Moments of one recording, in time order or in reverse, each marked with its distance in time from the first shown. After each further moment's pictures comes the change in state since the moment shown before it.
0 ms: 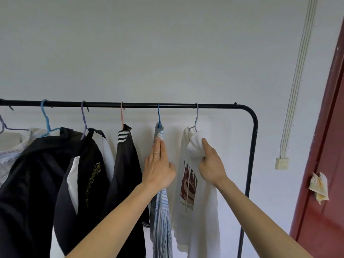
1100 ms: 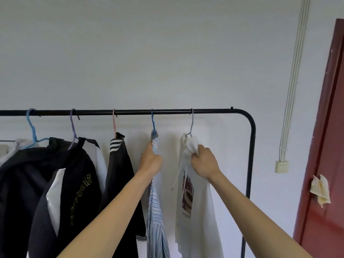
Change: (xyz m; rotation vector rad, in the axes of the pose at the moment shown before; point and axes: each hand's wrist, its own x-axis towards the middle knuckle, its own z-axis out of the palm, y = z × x) left_hand 0.056 0.000 -0.009 -0.775 0.068 -0.214; right_hand 0.045 -0.007 0.001 0.005 -0.003 0.098
